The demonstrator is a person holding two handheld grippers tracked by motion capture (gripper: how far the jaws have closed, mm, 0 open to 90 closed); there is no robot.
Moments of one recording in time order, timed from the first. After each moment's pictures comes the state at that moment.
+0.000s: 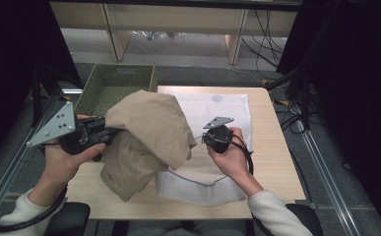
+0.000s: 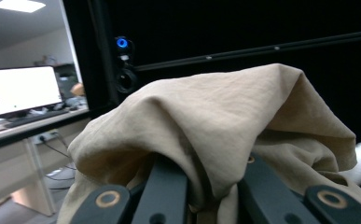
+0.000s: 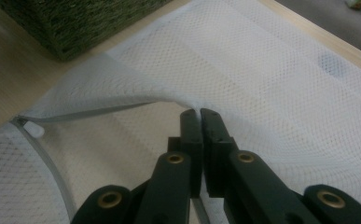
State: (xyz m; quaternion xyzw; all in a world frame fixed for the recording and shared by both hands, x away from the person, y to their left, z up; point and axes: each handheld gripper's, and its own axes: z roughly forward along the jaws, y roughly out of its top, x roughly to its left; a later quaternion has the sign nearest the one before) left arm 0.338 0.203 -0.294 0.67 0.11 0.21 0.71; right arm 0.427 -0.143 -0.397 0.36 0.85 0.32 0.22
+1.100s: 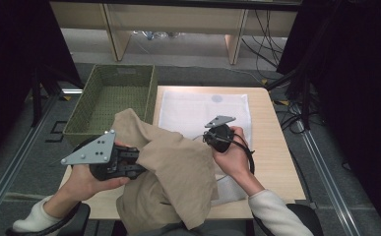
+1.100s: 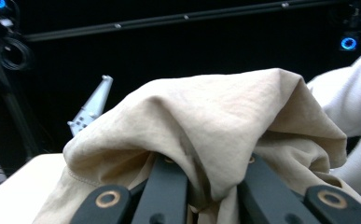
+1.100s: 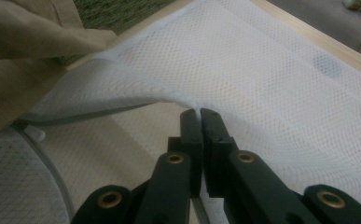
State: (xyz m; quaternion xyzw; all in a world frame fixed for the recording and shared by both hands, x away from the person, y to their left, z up) left arm 0.315 0.147 -0.315 0.74 0.00 0.07 0.67; right arm 0.428 -0.145 -0.394 0.37 0.84 0.32 0.22
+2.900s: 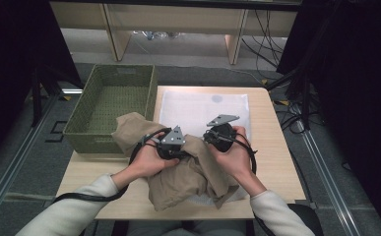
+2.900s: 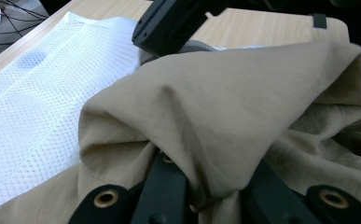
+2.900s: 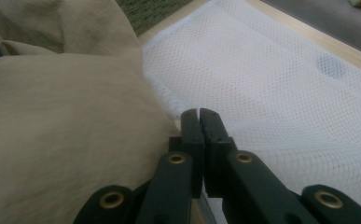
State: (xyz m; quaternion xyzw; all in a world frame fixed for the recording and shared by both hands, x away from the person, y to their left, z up) left arm 0.414 0.053 -0.415 0.87 0.14 0.12 0.45; right arm 0.422 -0.148 -0.384 0.38 0.84 0.33 0.20
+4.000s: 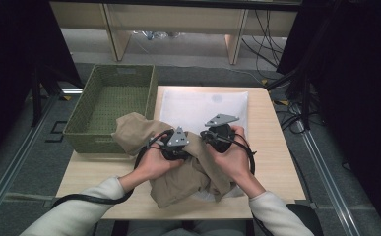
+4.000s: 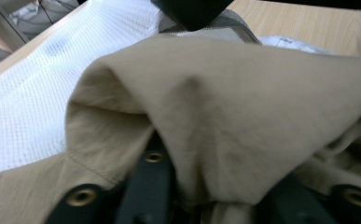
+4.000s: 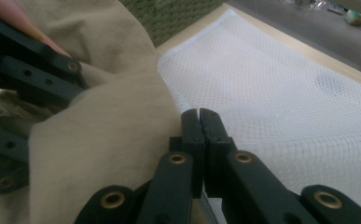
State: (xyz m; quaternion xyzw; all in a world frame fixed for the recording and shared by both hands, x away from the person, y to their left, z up) left arm 0.418 0.043 -0.430 0.86 0.18 0.17 0.44; right arm 0.414 -0.142 -0.376 0.37 0.83 0.36 0.21
